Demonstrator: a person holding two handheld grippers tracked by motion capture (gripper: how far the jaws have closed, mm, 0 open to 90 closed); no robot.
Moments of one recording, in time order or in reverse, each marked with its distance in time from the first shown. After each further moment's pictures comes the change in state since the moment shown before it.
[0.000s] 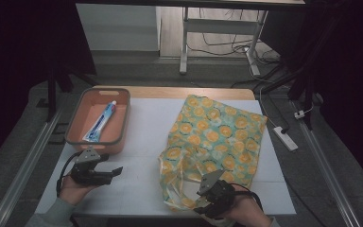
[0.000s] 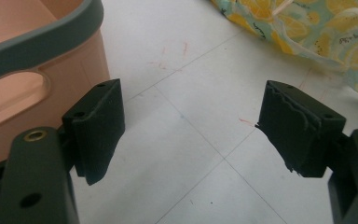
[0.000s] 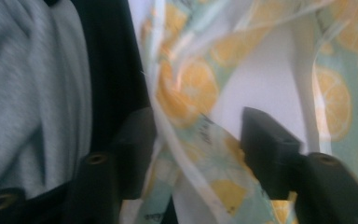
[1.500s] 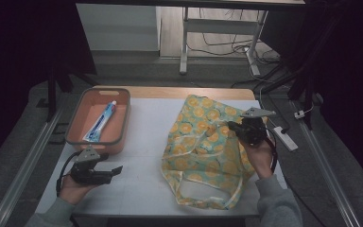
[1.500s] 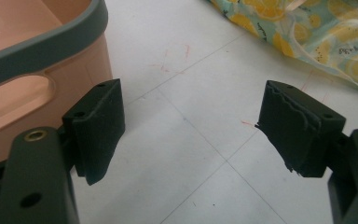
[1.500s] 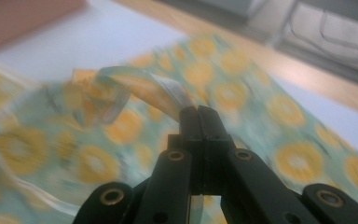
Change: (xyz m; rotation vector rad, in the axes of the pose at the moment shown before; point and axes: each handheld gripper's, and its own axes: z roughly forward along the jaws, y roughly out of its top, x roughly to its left) left arm 0.001 0.001 0.000 -0.006 0.006 -0.001; right arm -0.154 -0.009 -0.090 -0.386 -0.582 0.429
